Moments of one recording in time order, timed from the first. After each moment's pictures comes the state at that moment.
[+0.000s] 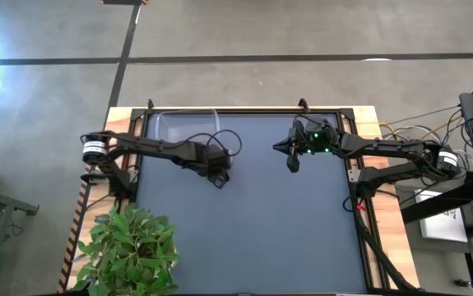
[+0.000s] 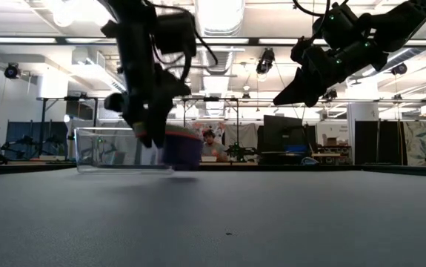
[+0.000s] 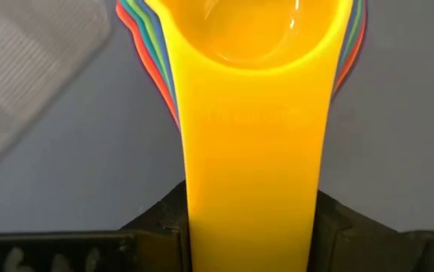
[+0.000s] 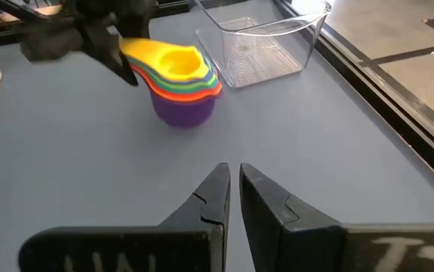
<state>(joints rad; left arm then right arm) 0.10 1.71 1.15 -0.77 -0.20 -0.75 -0.45 1.16 0.57 0.14 -0.26 -0.05</state>
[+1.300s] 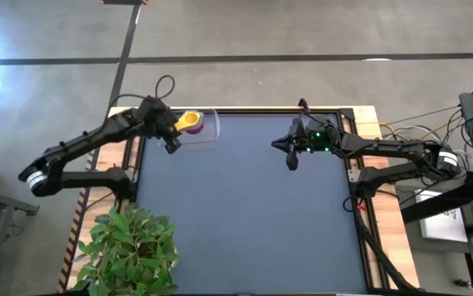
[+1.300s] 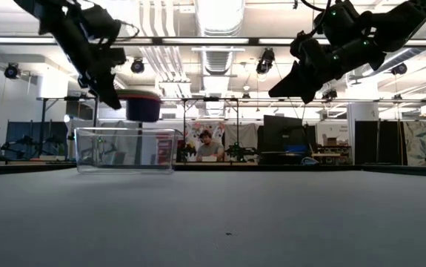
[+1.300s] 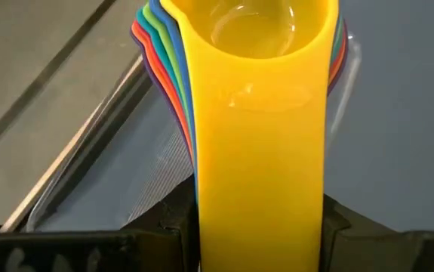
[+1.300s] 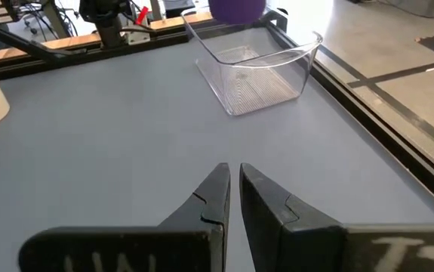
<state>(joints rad) 0.73 1.04 0.81 -0.64 0.01 0.20 -0.45 1.16 0.57 0.22 -0.26 -0.01</state>
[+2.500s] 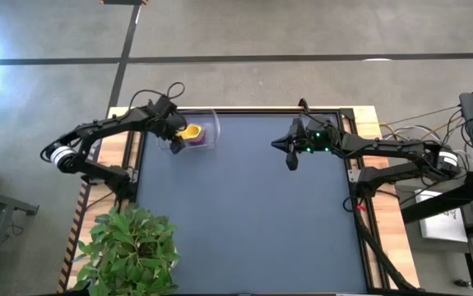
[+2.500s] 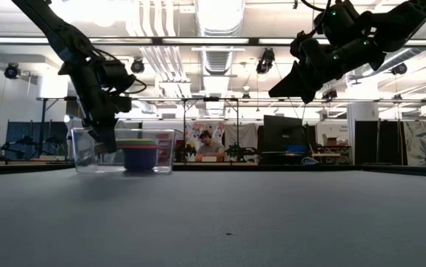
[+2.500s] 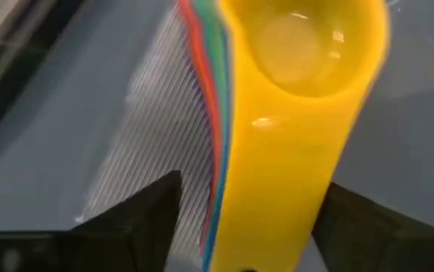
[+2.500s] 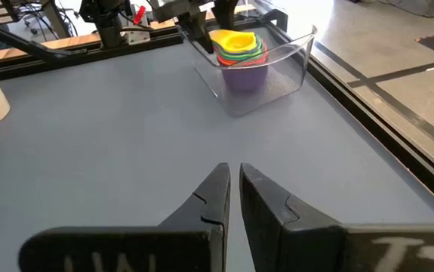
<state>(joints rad) 0.90 1.38 0.76 -0.55 0.12 0.30 -0.45 1.16 0.57 0.22 -0.26 -0.01</state>
